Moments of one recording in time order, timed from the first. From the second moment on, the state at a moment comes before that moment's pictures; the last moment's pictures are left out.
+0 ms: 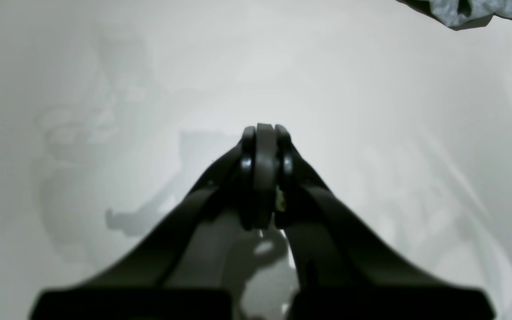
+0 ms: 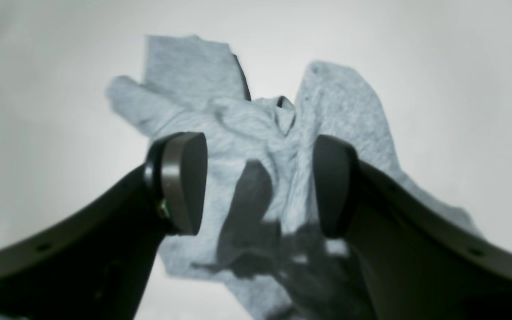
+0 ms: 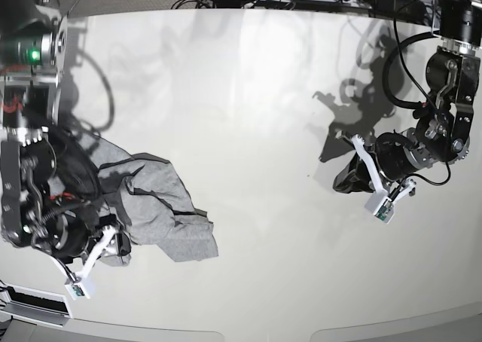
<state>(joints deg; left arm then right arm) -2.2 -28.7 7.0 87.0 -29.7 -31.5 33.6 26.9 17.1 0.7 66.5 20.7 26.2 -51.9</state>
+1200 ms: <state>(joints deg) -2.1 -28.7 7.0 87.0 -29.7 -31.5 33.4 28.8 16.2 8.5 68.3 33.6 40.4 -61.4</state>
